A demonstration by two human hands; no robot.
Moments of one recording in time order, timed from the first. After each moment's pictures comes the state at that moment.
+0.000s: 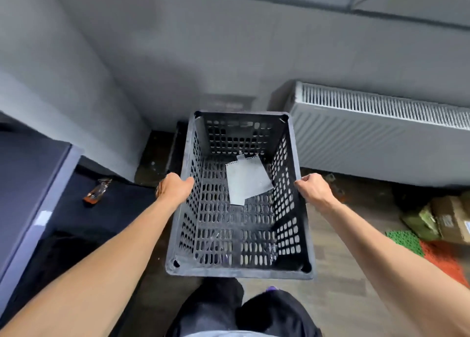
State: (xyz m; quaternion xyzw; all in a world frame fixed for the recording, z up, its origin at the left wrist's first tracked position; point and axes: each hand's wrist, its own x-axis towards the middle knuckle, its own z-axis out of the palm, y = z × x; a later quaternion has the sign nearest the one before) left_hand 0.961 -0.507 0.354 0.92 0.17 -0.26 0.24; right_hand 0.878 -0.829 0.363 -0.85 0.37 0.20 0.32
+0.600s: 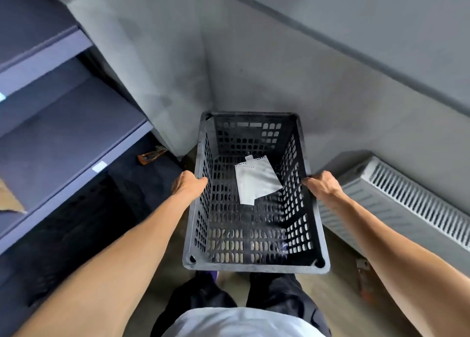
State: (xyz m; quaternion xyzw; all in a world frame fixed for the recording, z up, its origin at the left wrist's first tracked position) left_hand 0.989 -0.495 0.386 0.84 0.39 -0.21 0.30; right_hand 1.093 -0.819 0.358 -0.91 0.14 0.28 0.27
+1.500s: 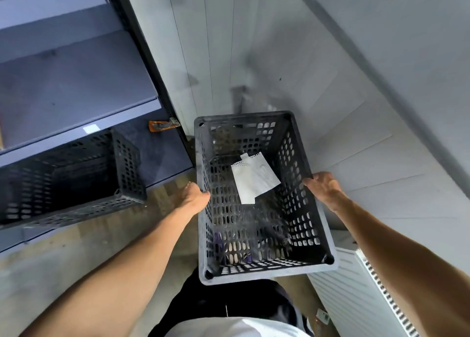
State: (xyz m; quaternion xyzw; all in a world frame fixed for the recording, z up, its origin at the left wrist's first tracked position) left_hand 1.038 -0.552 0.337 0.74 0.53 -0.23 0.34; right_hand 1.262 -0.792 0.338 -0.91 -0.03 0.36 0.20
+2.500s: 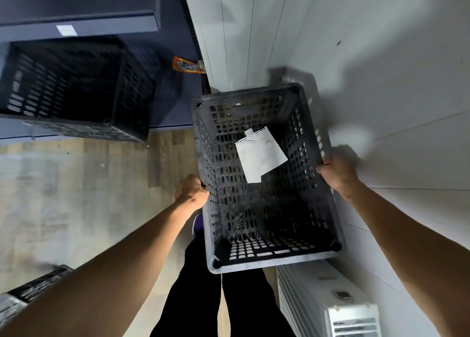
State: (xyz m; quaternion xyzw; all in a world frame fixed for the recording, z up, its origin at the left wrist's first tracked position) left_hand 1.080 -0.638 0.220 0.60 0.66 -0.21 0.39; right_hand 1.397 -0.769 0.211 -0.89 -0.24 0.36 0.14
